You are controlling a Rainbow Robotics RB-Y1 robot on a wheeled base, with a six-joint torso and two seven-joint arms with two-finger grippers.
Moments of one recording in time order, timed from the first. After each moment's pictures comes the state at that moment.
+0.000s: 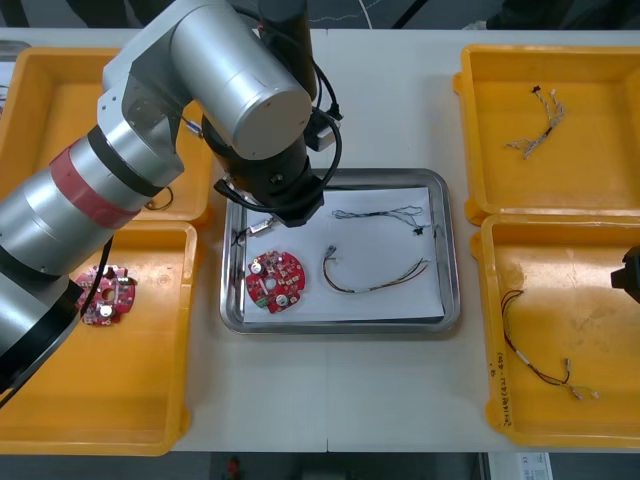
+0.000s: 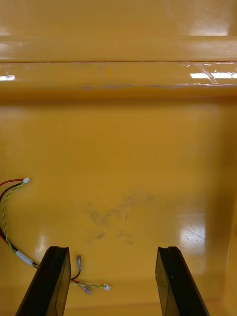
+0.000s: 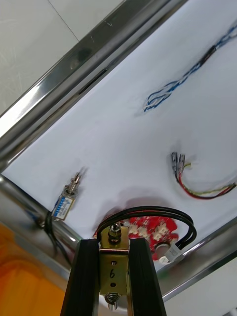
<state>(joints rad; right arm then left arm) -0.15 -0.48 -0.44 -2.19 -0.52 1.92 1.57 -0.99 0.44 -0.60 -1.65 0.73 1.76 -1.23</state>
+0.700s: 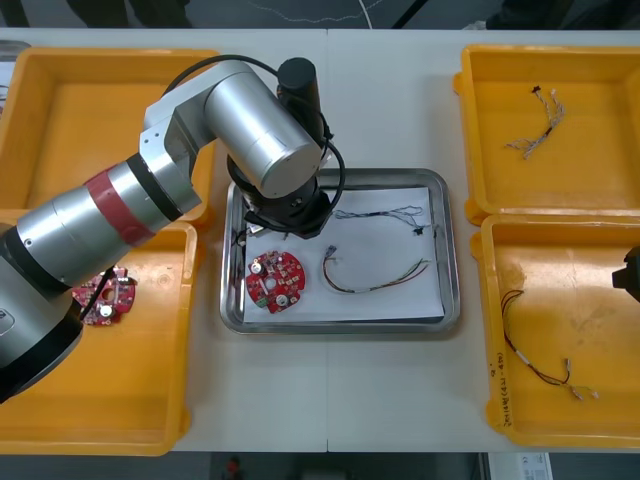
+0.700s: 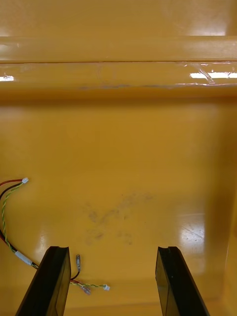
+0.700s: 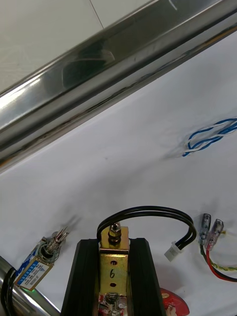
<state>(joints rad) -0.15 -0.48 -0.44 -2.19 -0.52 1.92 1.57 -0.99 0.43 -0.75 -1.44 0.70 1.50 -1.10</state>
